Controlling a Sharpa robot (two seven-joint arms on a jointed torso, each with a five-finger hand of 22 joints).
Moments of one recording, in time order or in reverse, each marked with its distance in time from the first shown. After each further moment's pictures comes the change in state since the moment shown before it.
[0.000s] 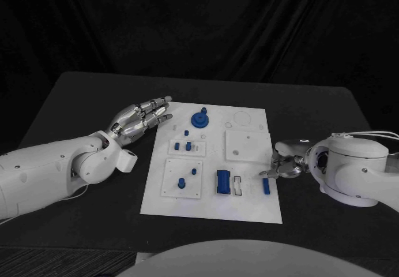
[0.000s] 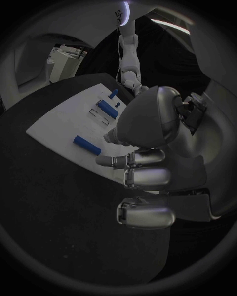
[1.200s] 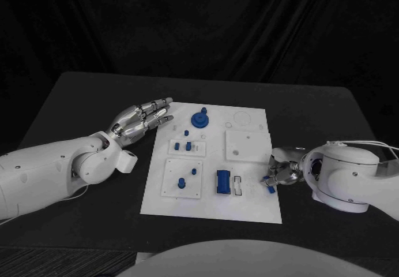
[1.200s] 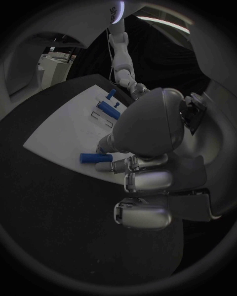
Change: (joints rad) left arm -0.002 0.002 0.000 -0.001 0.000 0.015 -0.010; left_hand 0.011 0.003 0.017 -0.022 0.022 0.000 0.000 0.000 0.000 0.006 0.006 -0.001 0.000 0.000 0.000 0.000 0.000 0.000 0.000 0.000 0.000 0.000; right arm -0.054 0.025 0.005 -0.019 0.090 -0.088 -0.004; right_hand 0.321 -0.050 0.083 -0.136 0.422 0.015 0.032 -0.160 -0.054 0.002 0.020 0.001 0.000 0.004 0.030 -0.011 0.000 0.016 0.002 0.016 -0.055 0.000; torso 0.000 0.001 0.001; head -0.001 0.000
